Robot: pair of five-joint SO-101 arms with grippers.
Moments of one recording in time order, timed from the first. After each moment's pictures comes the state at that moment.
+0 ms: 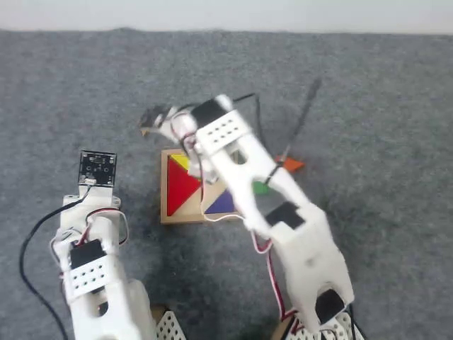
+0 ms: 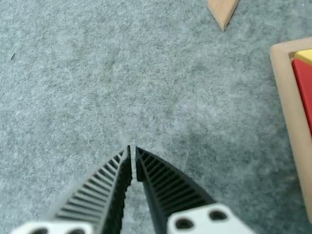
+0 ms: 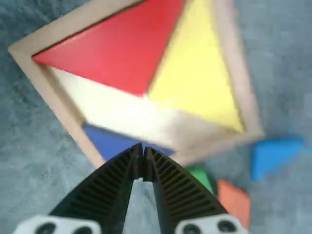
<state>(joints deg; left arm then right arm) -30.8 -59.7 85.8 31.8 -21.4 -39.3 35.3 -37.8 96.3 30.9</state>
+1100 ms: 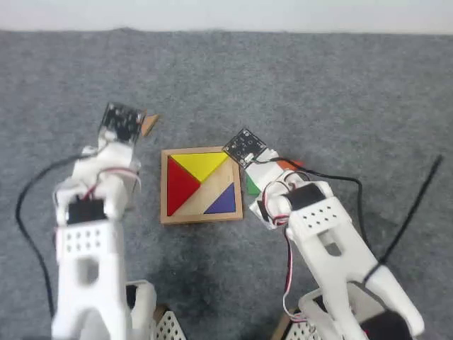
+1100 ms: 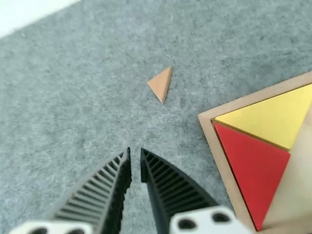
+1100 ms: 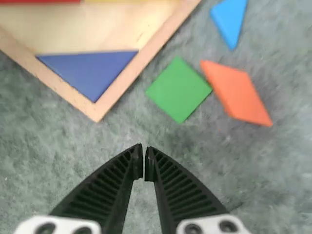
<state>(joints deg) -15.7 -45.5 56.7 47.8 -21.4 -27.7 -28.0 51.4 53.2 21.1</state>
